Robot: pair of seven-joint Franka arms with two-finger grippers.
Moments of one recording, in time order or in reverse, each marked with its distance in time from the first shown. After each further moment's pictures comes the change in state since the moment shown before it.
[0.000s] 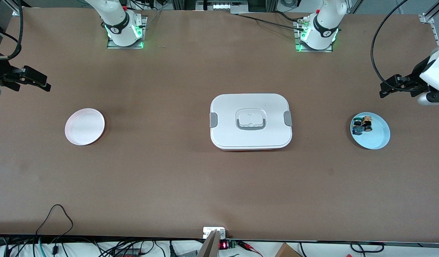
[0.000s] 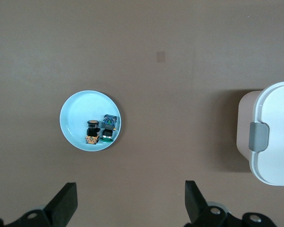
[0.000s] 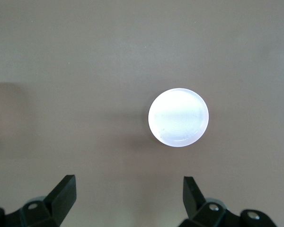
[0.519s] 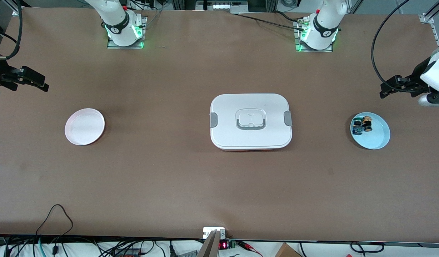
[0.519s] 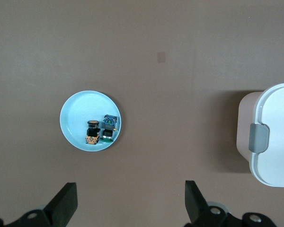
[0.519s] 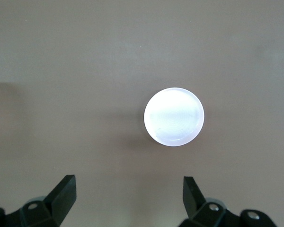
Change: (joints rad) left arm 0.000 0.013 0.001 0.016 0.000 -0.004 -0.003; right arm -0.003 0.000 0.000 0.000 -0.016 -0.002 0.000
